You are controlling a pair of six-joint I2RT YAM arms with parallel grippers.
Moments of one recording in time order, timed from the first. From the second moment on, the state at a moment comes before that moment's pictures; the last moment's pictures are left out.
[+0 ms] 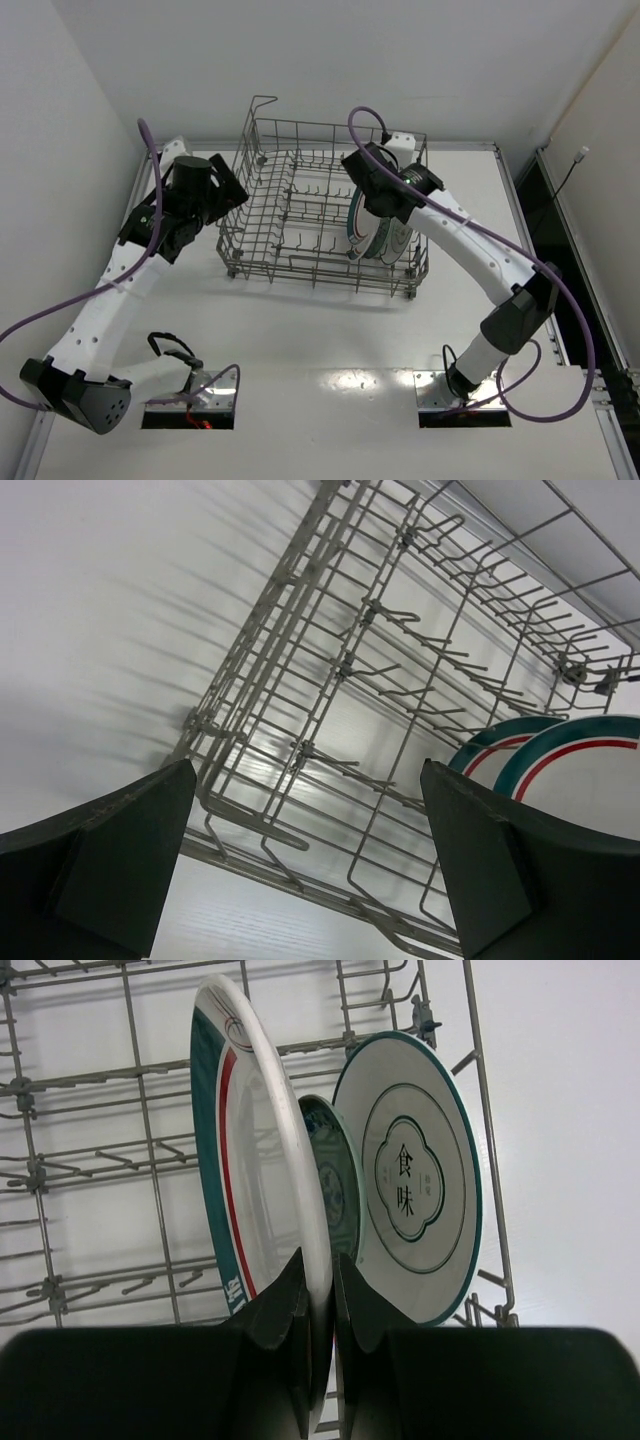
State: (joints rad) left arm -0.36 1.14 1.33 -0.76 -0.38 -0.76; right arm 0.67 1.63 1.67 -1.01 0.71 0.74
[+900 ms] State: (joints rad) left arm -0.25 1.12 1.14 -0.81 -0.38 -0.69; right arm 0.73 1.93 1.99 -1.10 0.68 0.64
